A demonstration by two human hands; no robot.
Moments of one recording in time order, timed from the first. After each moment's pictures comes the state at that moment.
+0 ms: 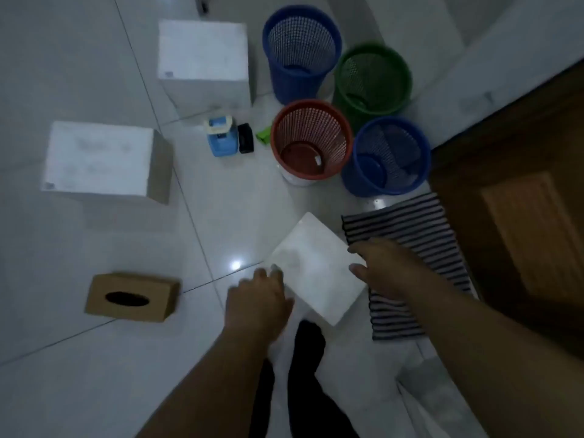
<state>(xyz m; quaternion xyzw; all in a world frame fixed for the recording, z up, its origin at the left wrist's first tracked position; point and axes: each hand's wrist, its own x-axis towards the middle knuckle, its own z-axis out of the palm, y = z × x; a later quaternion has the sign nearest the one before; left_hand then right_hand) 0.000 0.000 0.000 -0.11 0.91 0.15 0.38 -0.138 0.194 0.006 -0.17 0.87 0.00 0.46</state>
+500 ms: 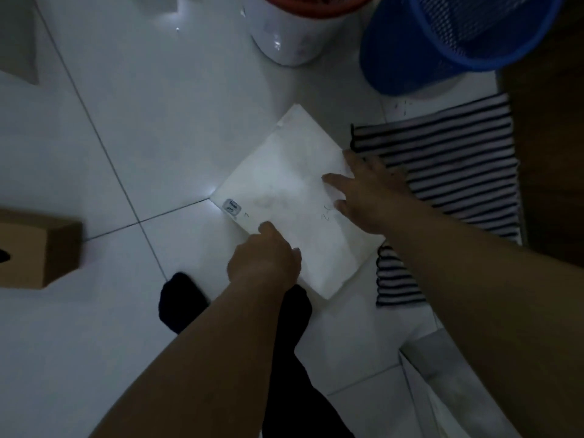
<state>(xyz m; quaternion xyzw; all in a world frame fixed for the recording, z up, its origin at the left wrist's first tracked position) -0.004 0.095 -0.260 -0.31 0.79 0.25 0.46 -0.142 0.232 -0.270 -0.27 0.85 0.12 0.43</state>
